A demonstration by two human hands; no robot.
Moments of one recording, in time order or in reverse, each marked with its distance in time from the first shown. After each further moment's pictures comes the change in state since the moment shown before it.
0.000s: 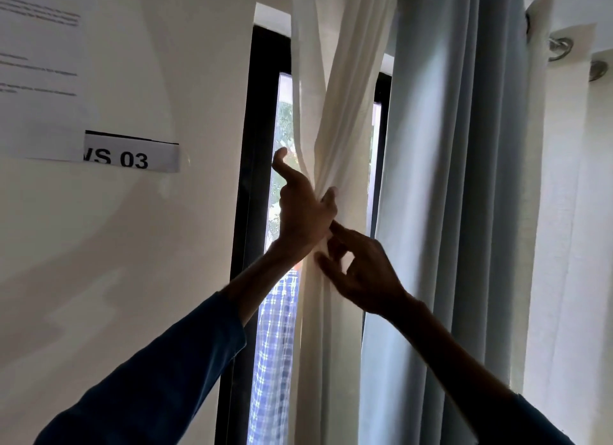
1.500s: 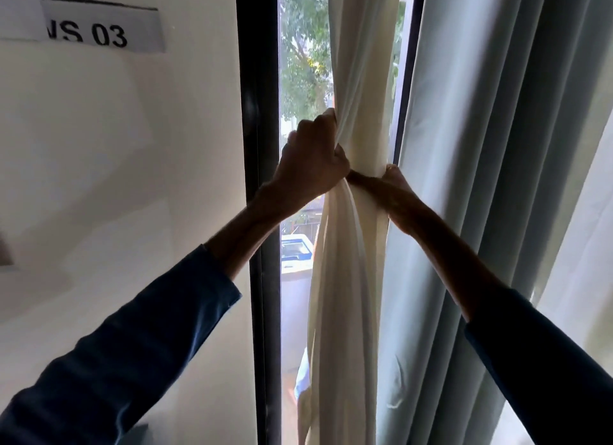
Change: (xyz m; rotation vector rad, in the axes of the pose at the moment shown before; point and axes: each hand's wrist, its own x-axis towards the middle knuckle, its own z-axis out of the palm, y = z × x) left_hand -0.062 -0.045 -0.021 0.535 -0.407 0.118; right_hand -0.046 0.039 0.039 0.667 -0.060 1.000
